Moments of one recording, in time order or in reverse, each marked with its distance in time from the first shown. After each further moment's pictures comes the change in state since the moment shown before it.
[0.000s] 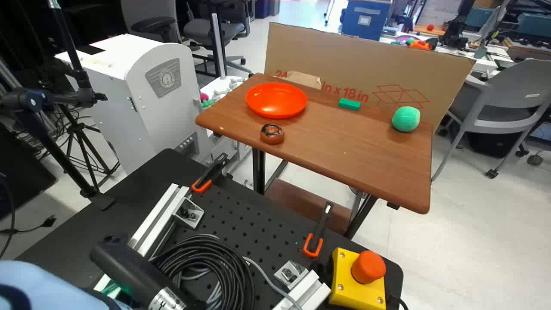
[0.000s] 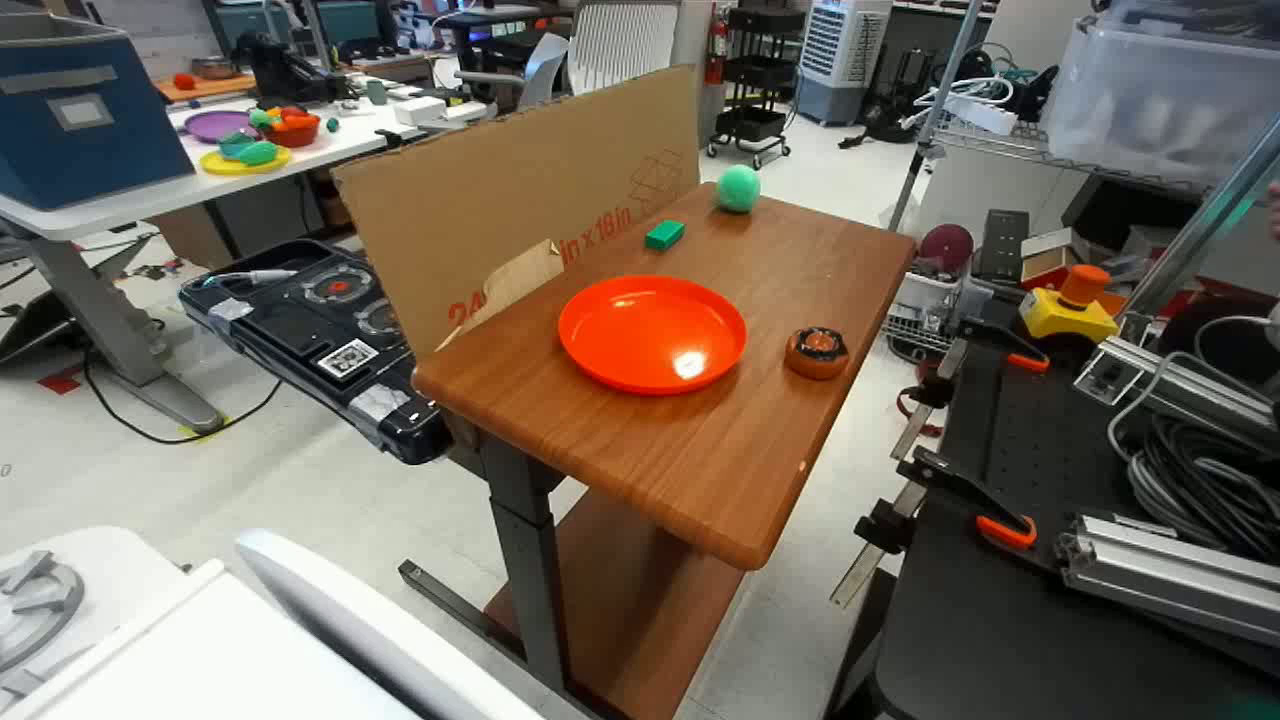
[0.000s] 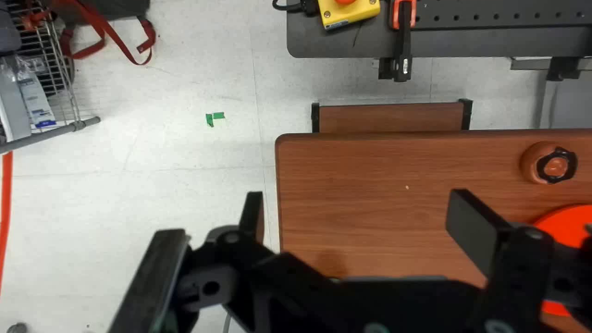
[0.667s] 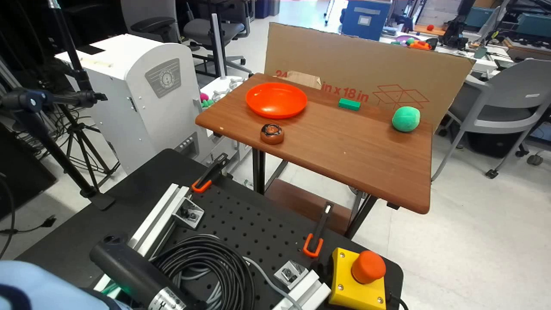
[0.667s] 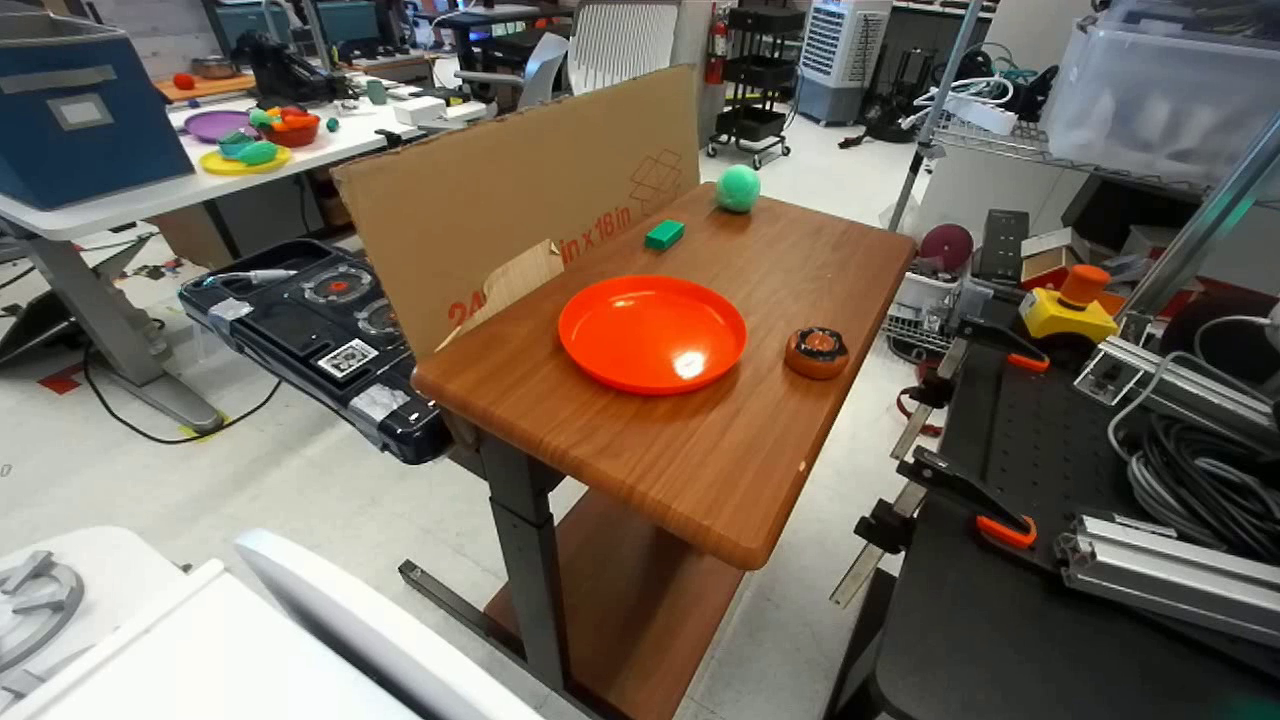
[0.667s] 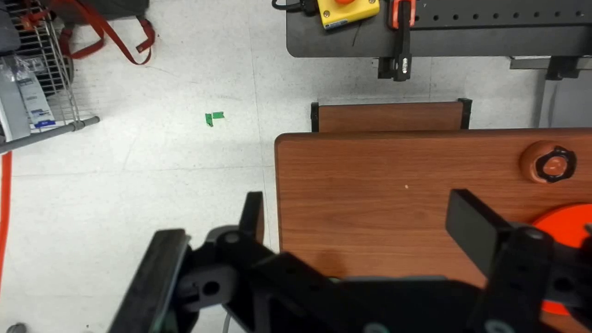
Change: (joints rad) arm 0.000 0.001 0.000 0.001 0.003 0.000 0.000
